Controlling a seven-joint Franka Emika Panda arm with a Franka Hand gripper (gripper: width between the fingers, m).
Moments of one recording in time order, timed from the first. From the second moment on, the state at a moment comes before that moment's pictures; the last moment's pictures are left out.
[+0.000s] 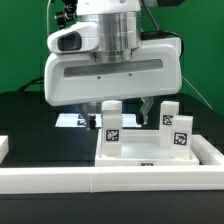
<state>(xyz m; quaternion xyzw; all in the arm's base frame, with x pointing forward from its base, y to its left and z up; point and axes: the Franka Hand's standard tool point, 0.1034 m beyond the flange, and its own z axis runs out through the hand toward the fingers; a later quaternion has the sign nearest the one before) 0.611 -0.015 0.080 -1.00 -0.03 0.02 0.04</state>
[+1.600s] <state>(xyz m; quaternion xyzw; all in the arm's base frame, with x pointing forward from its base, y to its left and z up) 0.618 -0.022 0.084 -0.98 0.22 0.00 0.04</state>
